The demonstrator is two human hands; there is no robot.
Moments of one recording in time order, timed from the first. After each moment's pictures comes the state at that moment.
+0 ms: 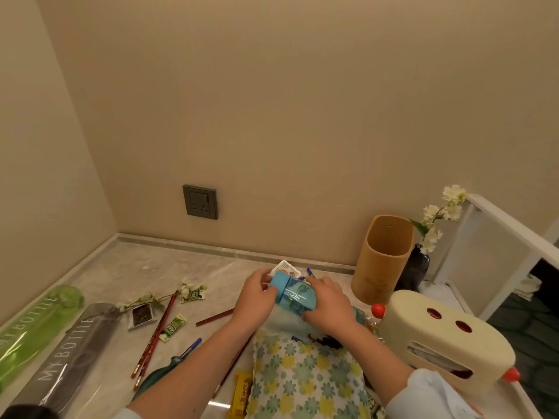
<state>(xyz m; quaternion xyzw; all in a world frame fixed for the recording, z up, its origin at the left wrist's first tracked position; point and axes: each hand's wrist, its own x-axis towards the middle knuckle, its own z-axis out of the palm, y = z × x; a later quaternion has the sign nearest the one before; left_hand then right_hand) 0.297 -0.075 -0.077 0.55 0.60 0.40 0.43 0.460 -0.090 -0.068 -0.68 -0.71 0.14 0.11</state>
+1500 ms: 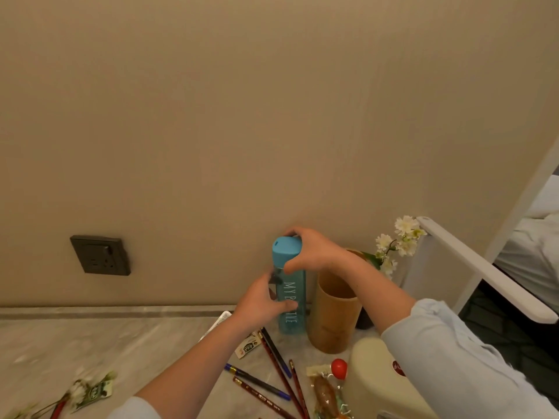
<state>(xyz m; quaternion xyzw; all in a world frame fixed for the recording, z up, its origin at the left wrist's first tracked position) 0.413 0.053 -0.053 0.71 0.50 0.27 0.42 0.553 0.042 0.066 -0.66 -0.68 0.24 0.18</state>
